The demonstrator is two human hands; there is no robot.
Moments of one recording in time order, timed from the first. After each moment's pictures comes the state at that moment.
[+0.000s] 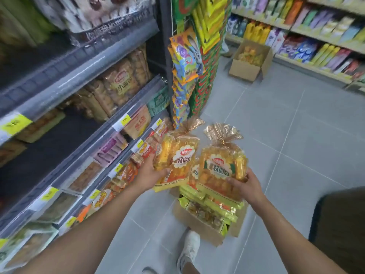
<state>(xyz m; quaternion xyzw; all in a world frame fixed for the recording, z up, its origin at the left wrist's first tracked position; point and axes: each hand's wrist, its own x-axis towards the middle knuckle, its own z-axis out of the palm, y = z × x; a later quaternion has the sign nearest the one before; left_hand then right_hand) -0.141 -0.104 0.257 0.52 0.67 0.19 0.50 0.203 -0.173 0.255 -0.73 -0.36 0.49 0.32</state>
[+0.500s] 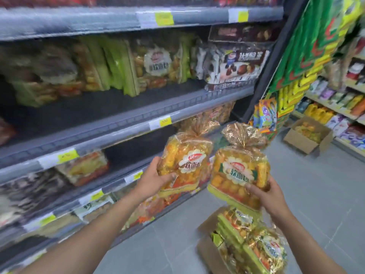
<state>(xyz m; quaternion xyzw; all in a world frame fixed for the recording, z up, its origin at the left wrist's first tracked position) -0.352 -0.256 0.403 0.45 0.68 0.41 0.39 0.008 -0.188 0.405 -0.60 -0.53 0.48 0.35</state>
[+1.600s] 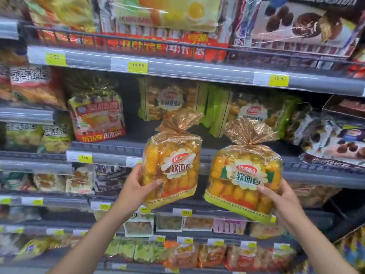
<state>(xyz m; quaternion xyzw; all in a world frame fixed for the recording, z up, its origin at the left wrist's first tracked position) -0.453 -0.355 0.458 0.24 0.71 0.64 0.17 -0.201 -0.050 0.467 -0.31 -0.66 0.62 0.29</state>
